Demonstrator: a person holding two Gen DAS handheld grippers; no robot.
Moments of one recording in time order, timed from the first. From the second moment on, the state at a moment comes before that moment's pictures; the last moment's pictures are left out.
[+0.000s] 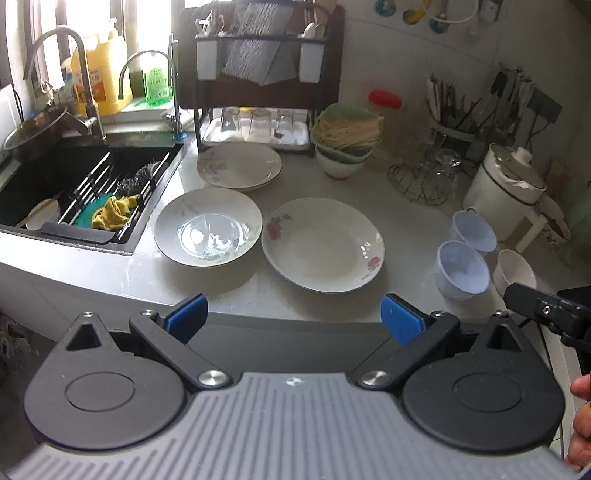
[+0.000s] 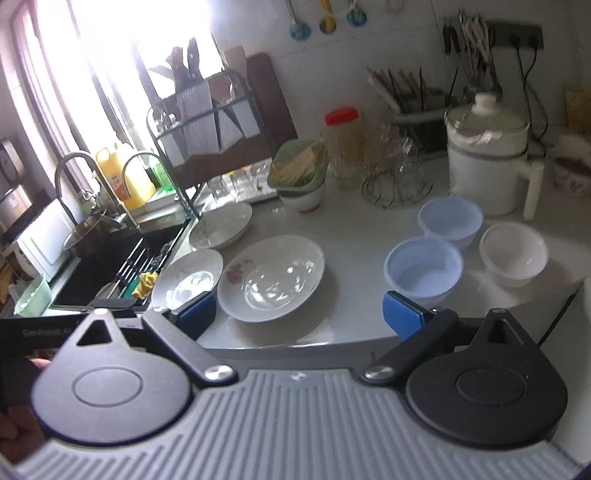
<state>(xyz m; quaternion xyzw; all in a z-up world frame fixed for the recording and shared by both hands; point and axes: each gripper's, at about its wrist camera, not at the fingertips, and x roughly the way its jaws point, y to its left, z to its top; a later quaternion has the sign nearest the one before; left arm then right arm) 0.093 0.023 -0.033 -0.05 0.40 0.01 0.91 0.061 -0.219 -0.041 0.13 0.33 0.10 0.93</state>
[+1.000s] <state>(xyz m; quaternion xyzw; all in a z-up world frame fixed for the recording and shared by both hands) 0.268 0.194 -0.112 -0.03 0.45 -0.04 0.89 0.197 -0.047 -0.108 0.19 0.41 0.11 0.88</state>
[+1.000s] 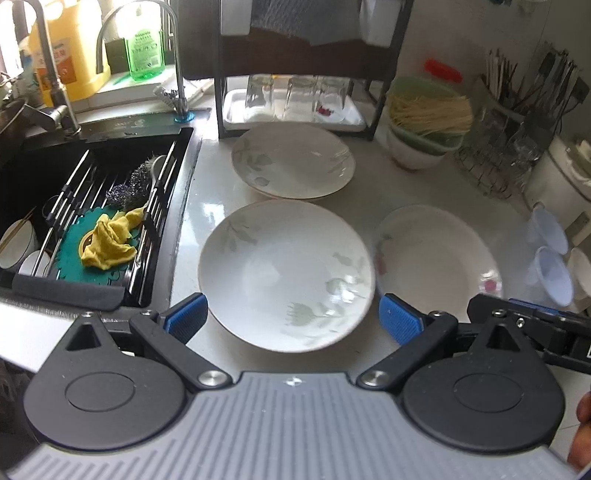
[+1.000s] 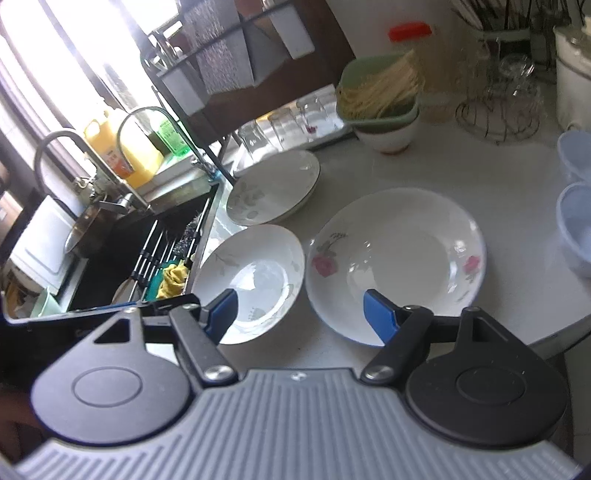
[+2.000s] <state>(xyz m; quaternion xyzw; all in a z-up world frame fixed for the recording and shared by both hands) 0.421 0.260 -0.212 -0.02 0.54 -0.13 0.83 0.274 0.025 -0.194 0.26 0.53 -0.03 0.81</state>
